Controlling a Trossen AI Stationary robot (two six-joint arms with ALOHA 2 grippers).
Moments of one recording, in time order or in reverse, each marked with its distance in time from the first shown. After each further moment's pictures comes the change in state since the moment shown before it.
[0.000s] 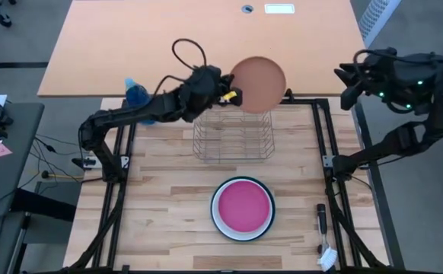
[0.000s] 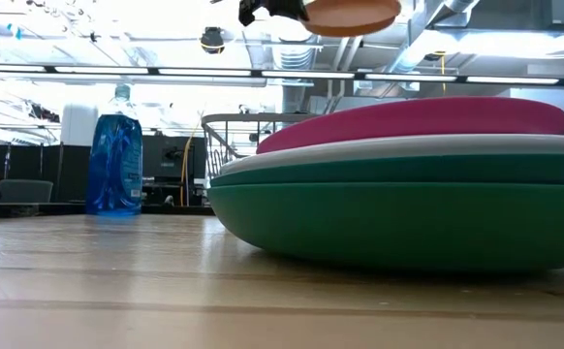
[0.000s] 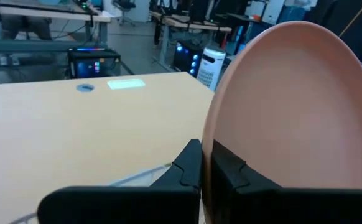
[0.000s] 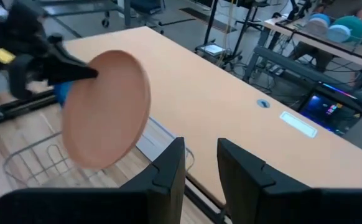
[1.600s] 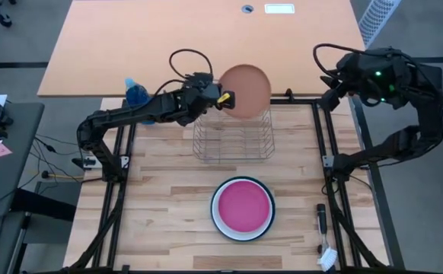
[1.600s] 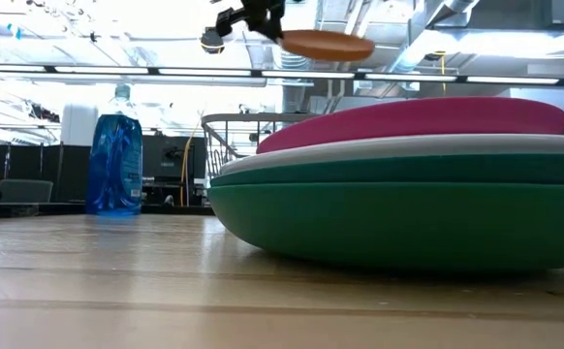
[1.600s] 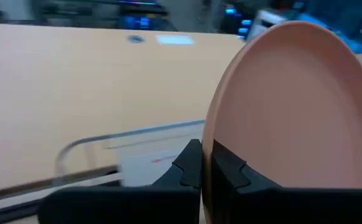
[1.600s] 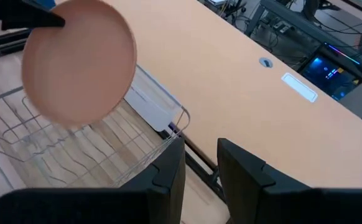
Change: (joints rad) left arm 0.000 -0.013 0.002 -0.307 -0.064 -0.263; right arm -0.262 0.011 -0.165 0.021 -0.235 -0.087
